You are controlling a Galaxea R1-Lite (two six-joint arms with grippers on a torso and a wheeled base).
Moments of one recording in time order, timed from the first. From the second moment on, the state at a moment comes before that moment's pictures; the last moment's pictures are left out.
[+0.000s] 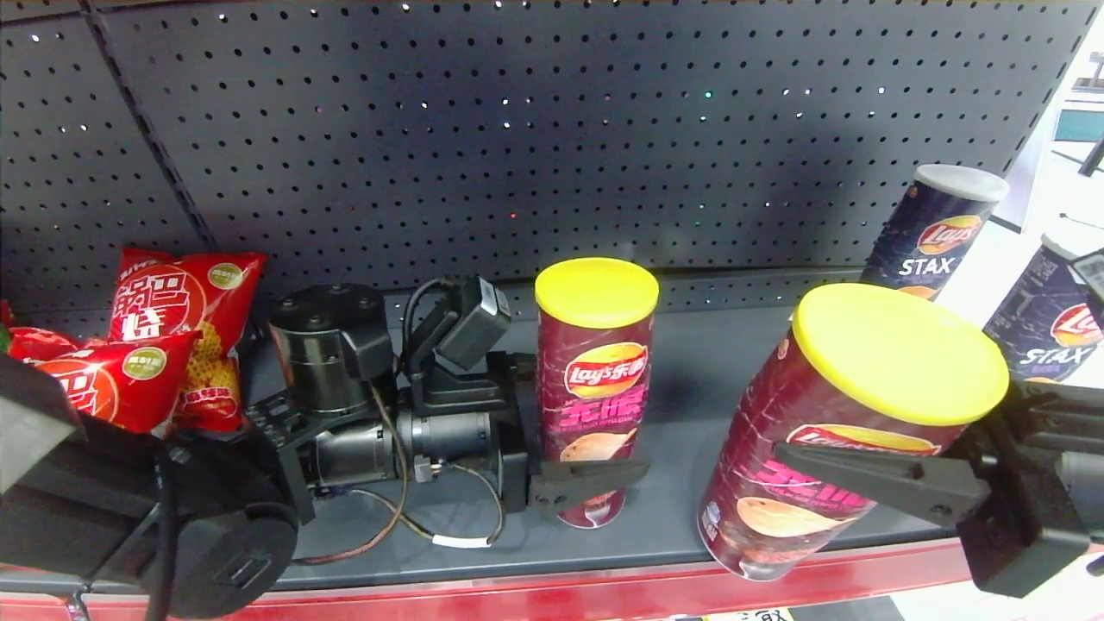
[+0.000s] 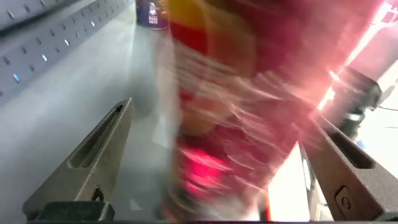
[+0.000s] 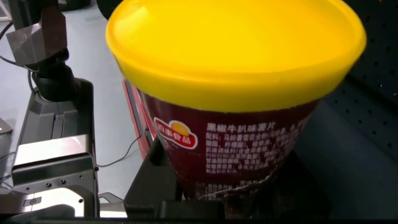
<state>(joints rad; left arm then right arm) -0.64 1.82 -0.66 -1.09 -0.73 0.00 0.57 1.24 -0.60 -0.51 0.63 -0.27</state>
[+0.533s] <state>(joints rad) -0.54 1.32 -0.29 -1.08 -0.75 -0.02 0.56 1.23 -0.57 -0.52 0.63 -0.25</state>
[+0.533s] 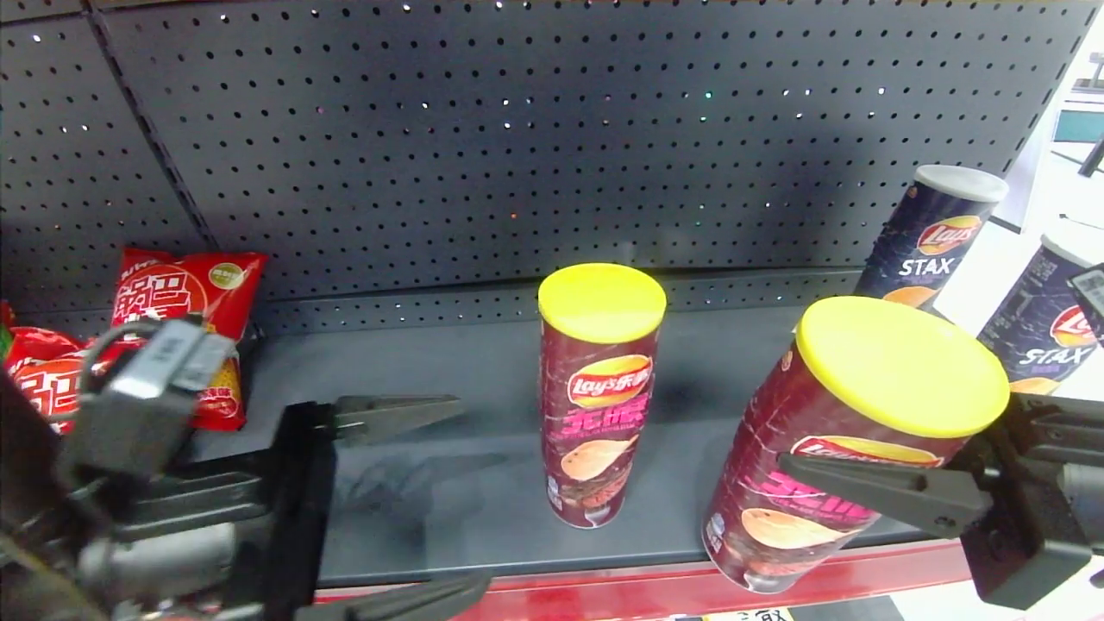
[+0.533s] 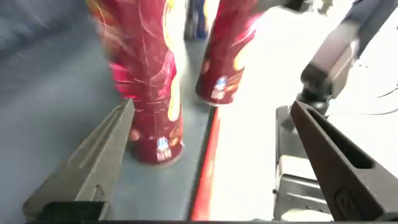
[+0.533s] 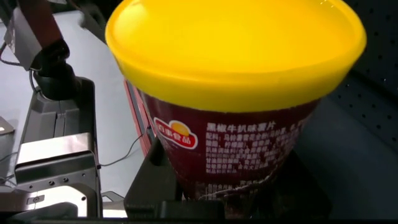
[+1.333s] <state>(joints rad) -0.14 0.14 -0.04 -0.24 -0.32 -0.05 0.49 1.19 -0.56 -0.53 0.63 -0.23</state>
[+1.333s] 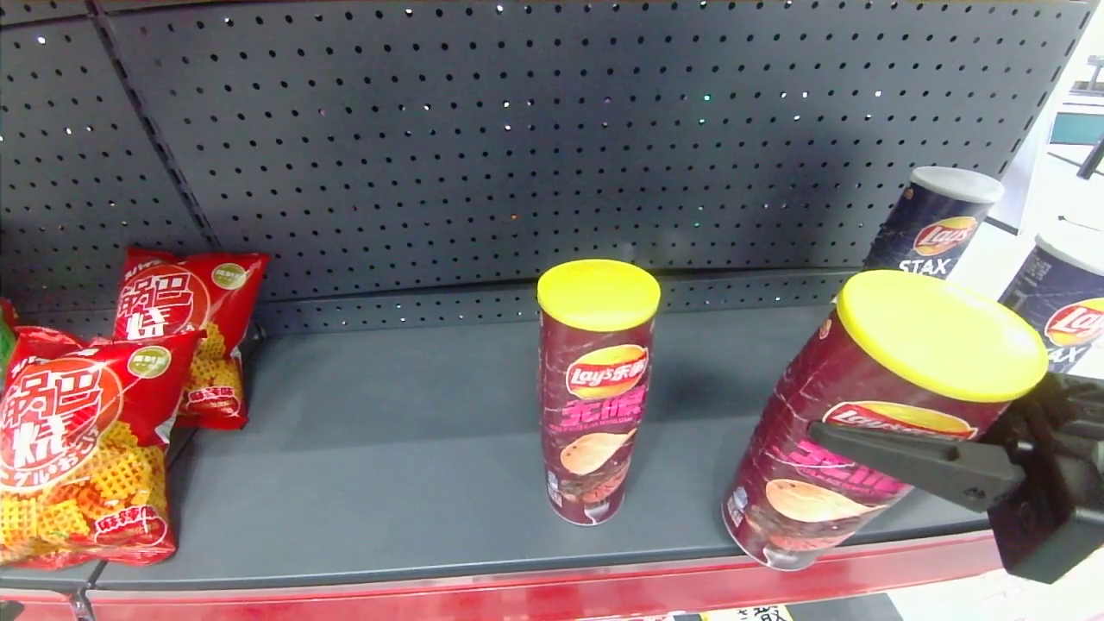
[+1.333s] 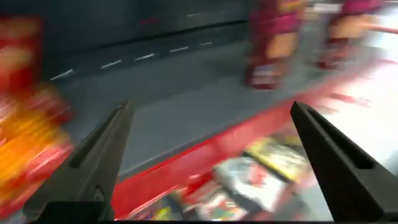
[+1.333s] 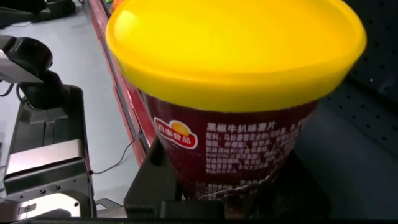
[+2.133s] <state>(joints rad) 0.00 0.00 0.00 -0.05 0.00 -0.01 0.48 1.15 -0.53 -0.53 0.63 -0.21</state>
